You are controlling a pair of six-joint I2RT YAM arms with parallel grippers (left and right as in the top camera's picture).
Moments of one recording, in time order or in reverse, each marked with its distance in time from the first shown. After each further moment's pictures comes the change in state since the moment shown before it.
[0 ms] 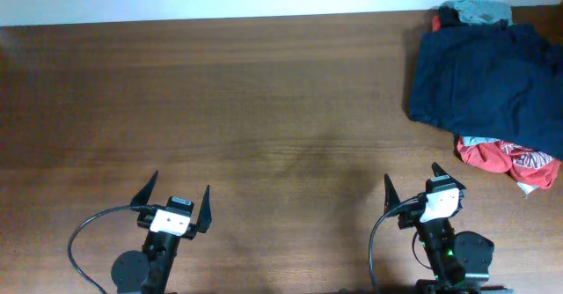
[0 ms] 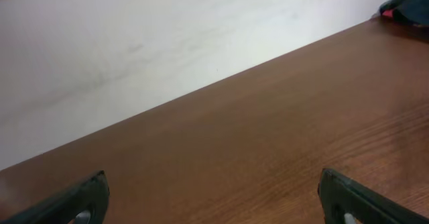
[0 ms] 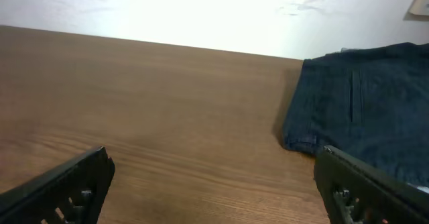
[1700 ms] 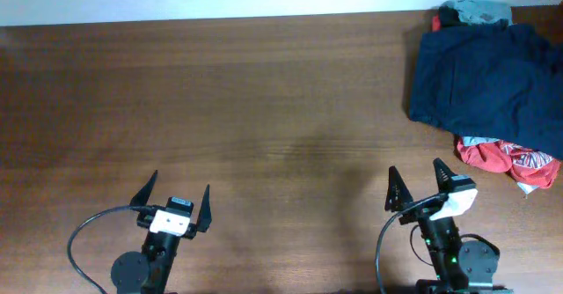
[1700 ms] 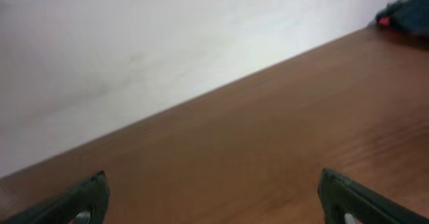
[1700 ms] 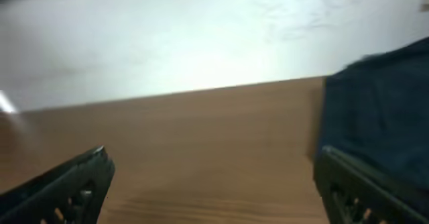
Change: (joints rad) left arm 0.000 0.000 0.000 0.028 0.019 -0.008; right arm 0.000 0.000 0.004 0.150 -0.021 0.325
